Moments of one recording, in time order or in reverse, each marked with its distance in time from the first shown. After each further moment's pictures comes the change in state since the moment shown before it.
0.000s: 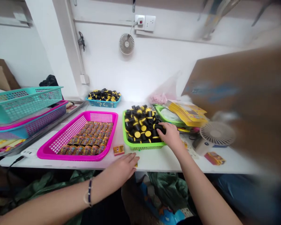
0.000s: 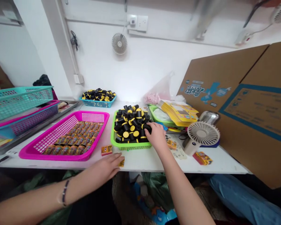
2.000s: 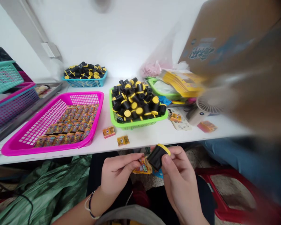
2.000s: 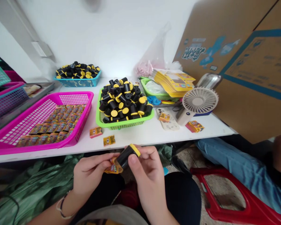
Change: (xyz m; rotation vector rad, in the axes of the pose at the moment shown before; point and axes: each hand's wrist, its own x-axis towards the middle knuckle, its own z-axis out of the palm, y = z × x) left_hand -0.015 0.068 0.004 -1.090 0.633 -0.218; right_hand -0.176 -0.100 -0.059 1.443 0.172 0.464
